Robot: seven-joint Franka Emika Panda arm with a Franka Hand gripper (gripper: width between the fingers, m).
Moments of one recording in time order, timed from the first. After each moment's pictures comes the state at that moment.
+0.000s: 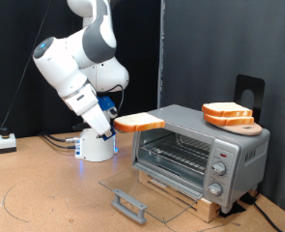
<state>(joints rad) -0.31 -0.24 -0.14 -2.55 0.54 1.99 -1.45</state>
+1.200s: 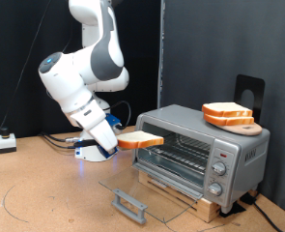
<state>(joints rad) -0.29 -0.13 -0.08 -2.51 0.54 2.10 -1.61</state>
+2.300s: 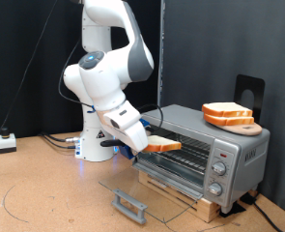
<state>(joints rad) -0.25 -0.13 0.10 -2.54 0.48 2.22 -1.48</state>
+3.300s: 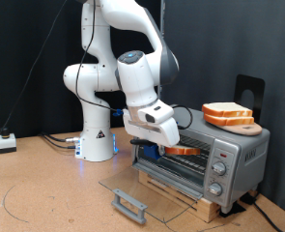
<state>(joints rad) -0.18 -0.16 0.25 -2.61 0.48 2.45 -1.40</state>
